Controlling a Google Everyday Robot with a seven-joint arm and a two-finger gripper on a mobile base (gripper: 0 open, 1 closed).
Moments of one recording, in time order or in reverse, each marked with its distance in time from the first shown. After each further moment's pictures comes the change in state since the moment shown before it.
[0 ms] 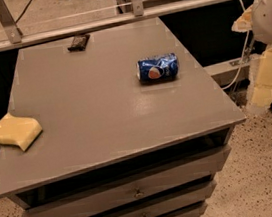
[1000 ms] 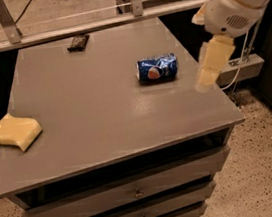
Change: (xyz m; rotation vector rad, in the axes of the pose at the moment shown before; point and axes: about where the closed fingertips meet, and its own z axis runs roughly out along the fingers) arm -0.068 -0.061 0.050 0.014 -0.160 -0.022
